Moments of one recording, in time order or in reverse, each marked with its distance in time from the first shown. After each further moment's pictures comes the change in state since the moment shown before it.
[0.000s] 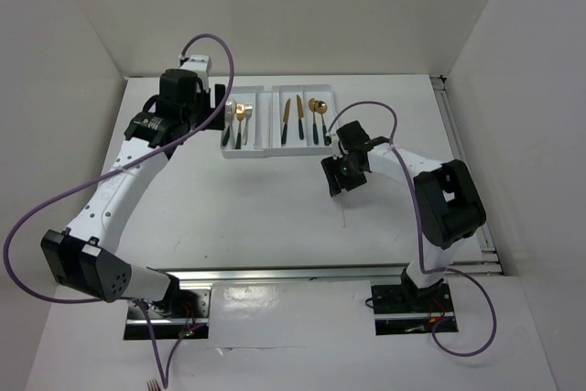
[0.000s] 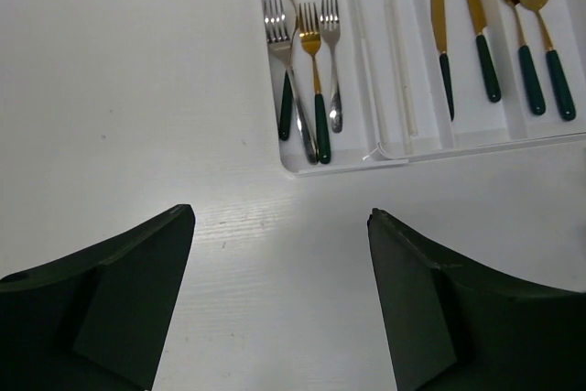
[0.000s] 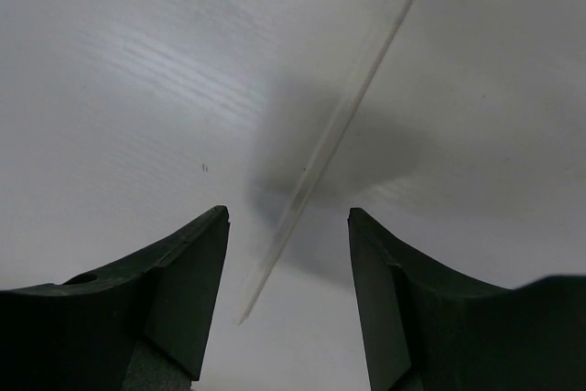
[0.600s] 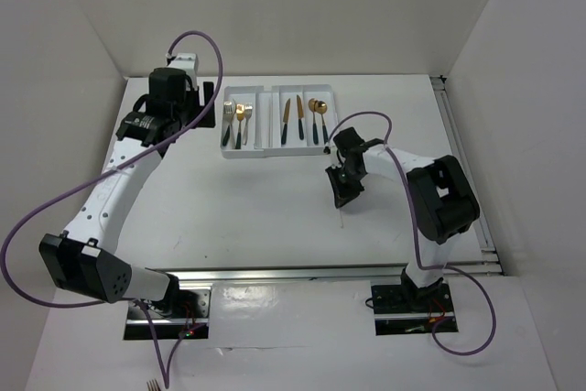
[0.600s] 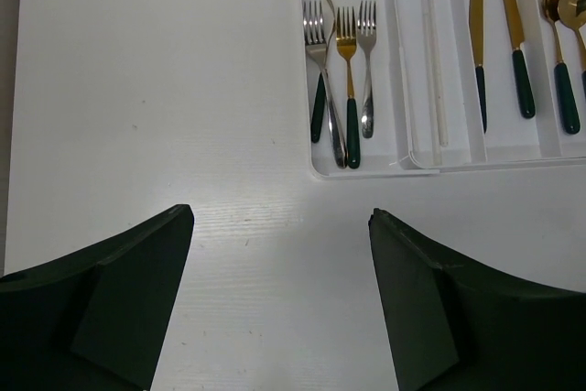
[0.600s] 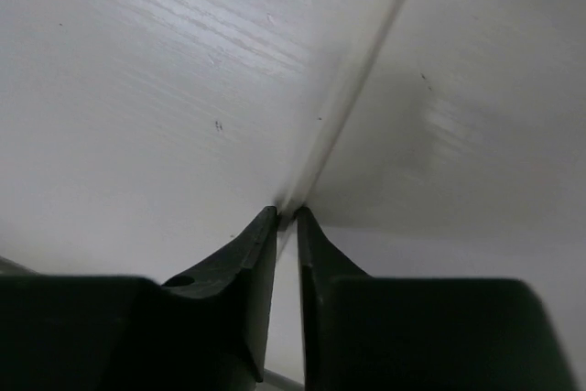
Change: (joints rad) left arm 0.069 -0.010 -0.004 -0.015 -0.014 0.006; right arm 0.023 0.050 -0.017 -0.097 -0.052 0.064
